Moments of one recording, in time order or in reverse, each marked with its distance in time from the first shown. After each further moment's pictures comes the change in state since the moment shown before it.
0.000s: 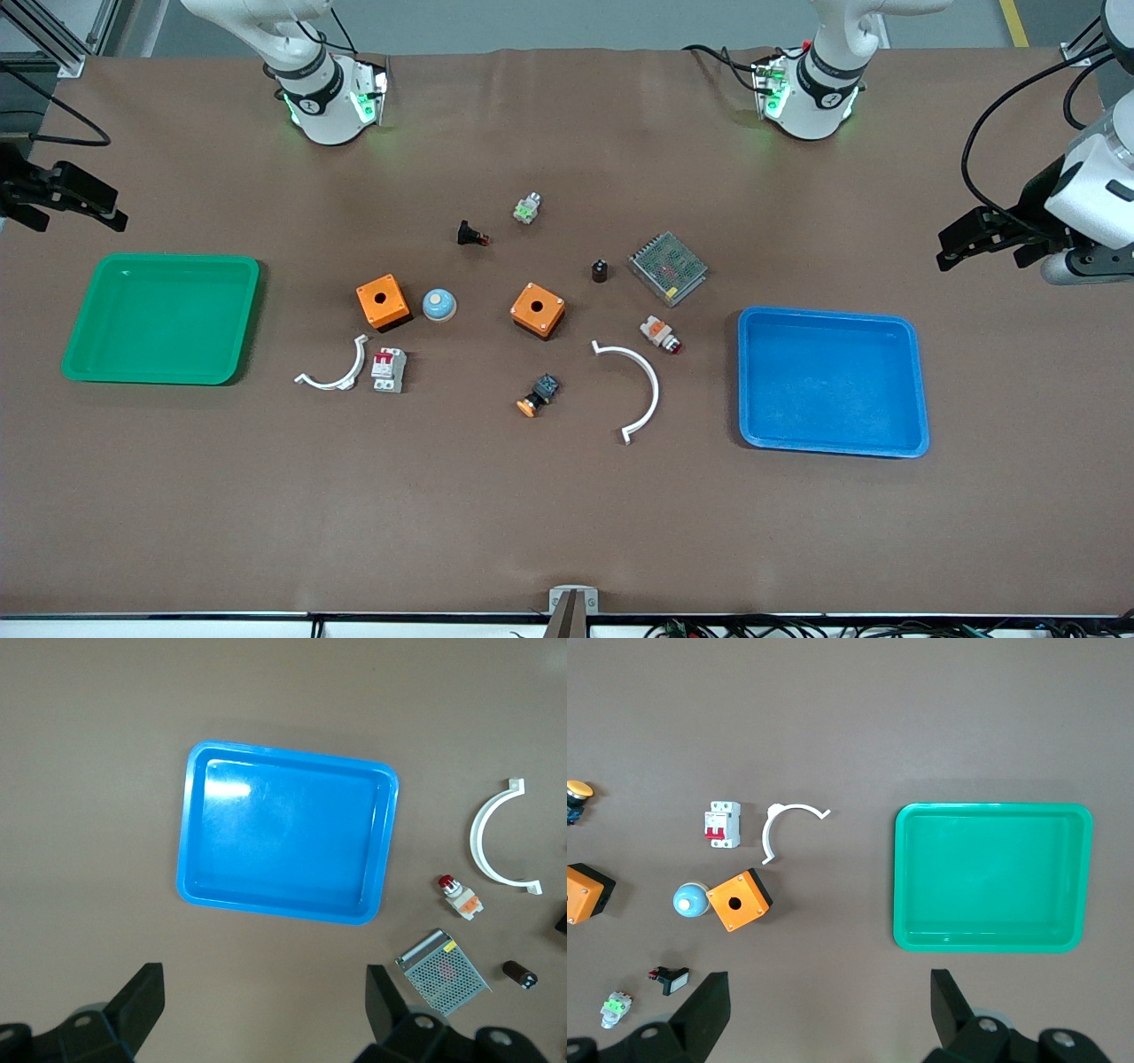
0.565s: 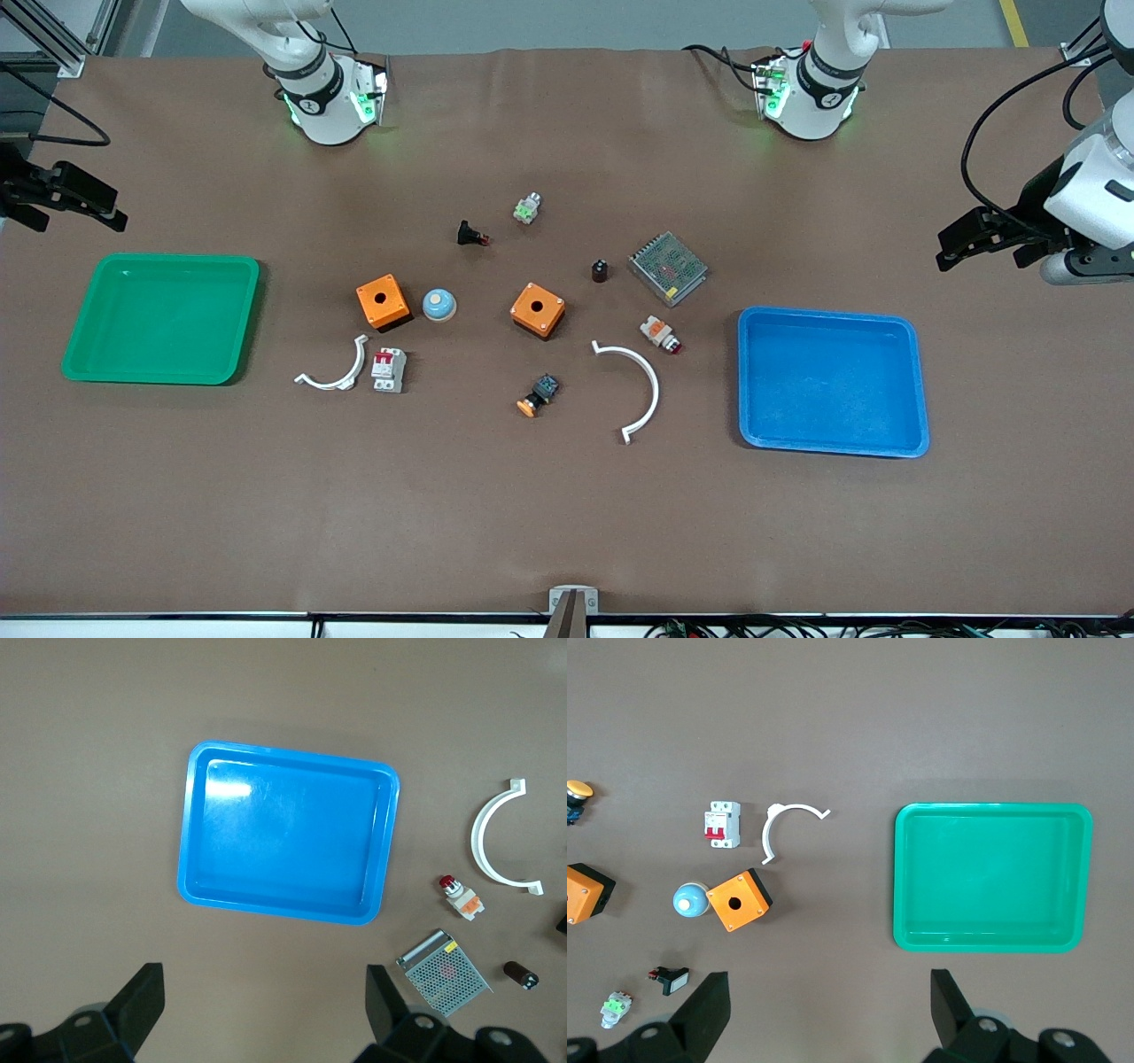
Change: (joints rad) left arm 0.001 0.000 0.010 -0.001 0.004 0.001 0.002; right arm 0.000 0.000 0.000 0.000 0.000 0.000 0.000
